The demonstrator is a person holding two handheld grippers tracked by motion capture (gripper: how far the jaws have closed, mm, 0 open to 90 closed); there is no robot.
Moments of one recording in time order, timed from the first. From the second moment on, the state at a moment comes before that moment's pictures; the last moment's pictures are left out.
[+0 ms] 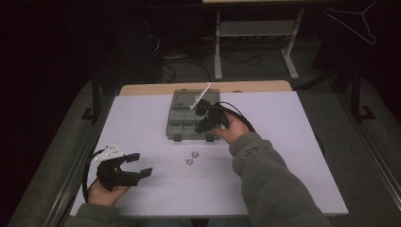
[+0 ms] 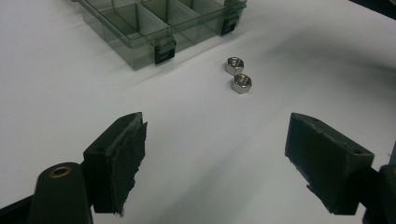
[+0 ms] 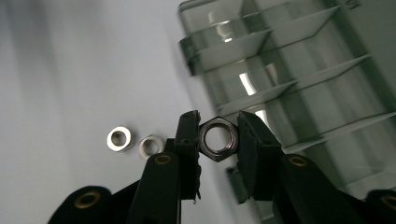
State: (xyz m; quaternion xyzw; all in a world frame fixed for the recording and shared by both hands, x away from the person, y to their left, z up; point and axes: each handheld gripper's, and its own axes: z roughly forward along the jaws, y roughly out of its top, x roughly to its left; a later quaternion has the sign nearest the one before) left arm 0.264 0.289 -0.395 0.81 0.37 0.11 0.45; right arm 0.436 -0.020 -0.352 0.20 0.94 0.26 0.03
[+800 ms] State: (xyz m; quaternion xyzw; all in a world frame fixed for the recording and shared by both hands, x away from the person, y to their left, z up) left arm 0.265 0.287 -0.396 0.81 0.36 0.11 0.45; right arm 0.523 -0.007 -0.387 0.30 0.93 0.22 0.05
